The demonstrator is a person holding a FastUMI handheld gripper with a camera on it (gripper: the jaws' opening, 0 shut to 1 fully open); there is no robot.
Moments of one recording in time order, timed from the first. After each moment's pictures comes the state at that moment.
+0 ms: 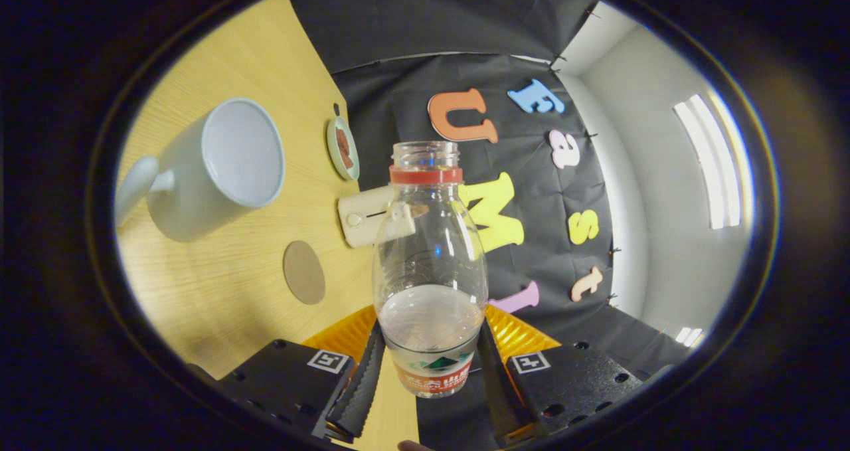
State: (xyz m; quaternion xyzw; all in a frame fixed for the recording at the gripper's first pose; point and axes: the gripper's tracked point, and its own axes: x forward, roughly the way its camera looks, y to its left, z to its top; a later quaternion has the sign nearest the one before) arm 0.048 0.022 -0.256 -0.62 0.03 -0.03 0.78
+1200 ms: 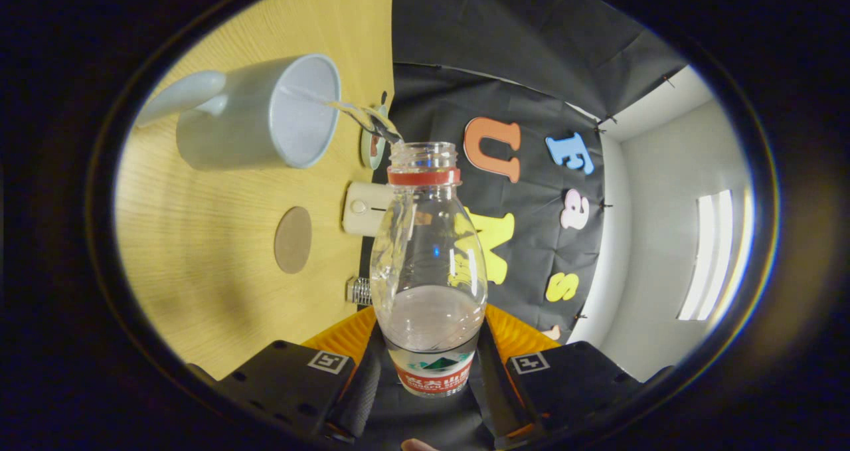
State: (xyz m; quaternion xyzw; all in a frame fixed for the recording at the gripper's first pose) arm 0.041 0.036 -0.231 -0.74 0.01 -0.02 0.67
